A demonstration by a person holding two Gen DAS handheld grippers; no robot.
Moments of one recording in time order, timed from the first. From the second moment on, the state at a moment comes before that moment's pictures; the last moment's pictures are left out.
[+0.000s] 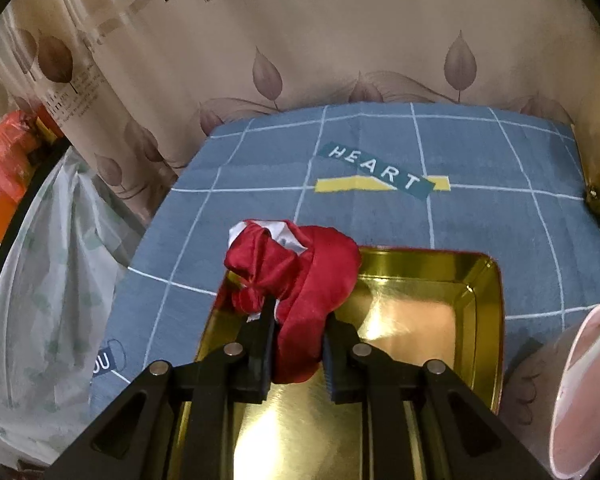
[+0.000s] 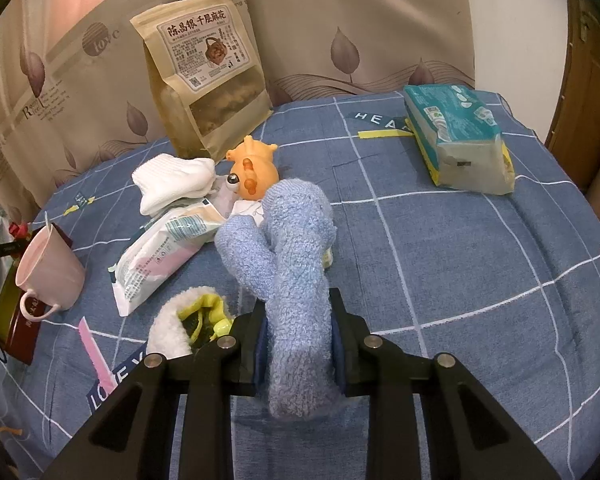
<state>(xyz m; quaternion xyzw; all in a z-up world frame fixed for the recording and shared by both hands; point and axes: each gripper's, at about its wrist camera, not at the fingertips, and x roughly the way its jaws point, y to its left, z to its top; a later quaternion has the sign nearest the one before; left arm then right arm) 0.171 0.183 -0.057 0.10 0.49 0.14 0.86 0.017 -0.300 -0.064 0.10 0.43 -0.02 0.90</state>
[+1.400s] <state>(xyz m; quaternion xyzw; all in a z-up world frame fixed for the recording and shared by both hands) 0.084 0.192 0.015 0.02 0.41 0.07 0.91 0.014 -0.276 -0.055 0.07 0.41 -0.01 0.91</state>
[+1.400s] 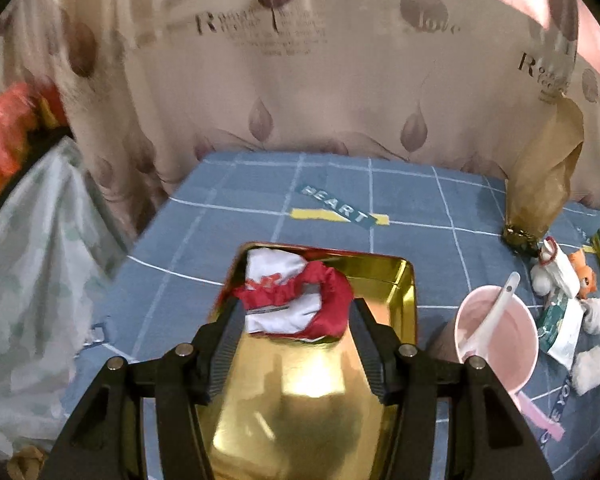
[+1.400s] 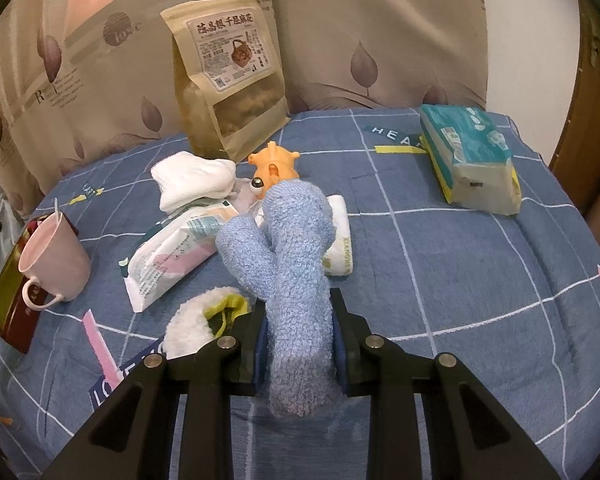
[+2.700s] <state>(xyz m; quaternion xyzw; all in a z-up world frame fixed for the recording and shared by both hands) 0.017 0.245 -0.002 -0.04 0.35 0.16 0.92 0.065 0.000 0.016 -0.08 0.36 0.22 0.90</state>
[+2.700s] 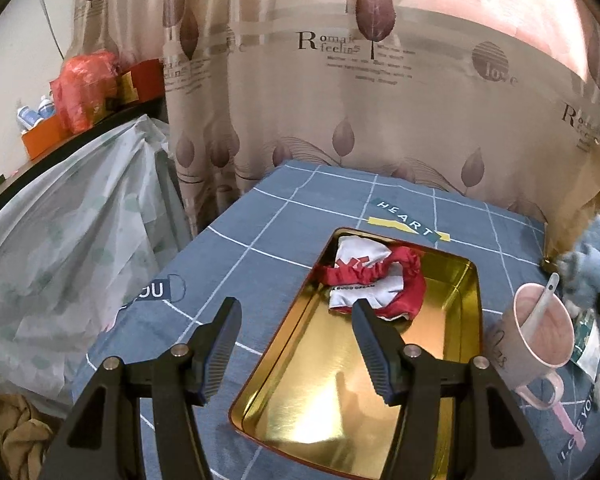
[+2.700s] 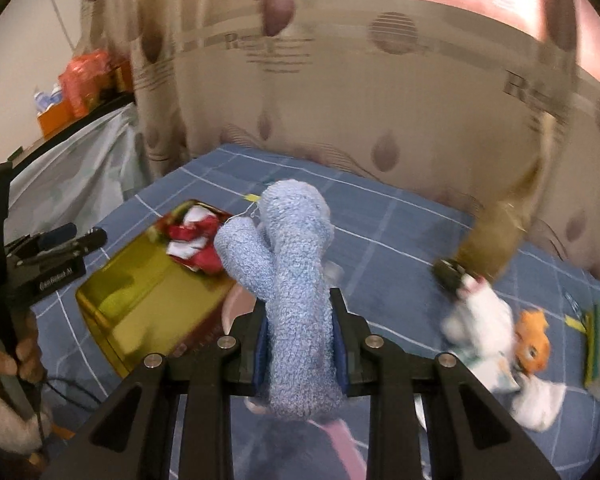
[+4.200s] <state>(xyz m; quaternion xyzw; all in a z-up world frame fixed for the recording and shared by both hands) 0.017 0.275 -0.003 -0.09 0.36 0.17 0.91 0.128 0.131 -0.030 -0.13 0.40 0.22 0.88</state>
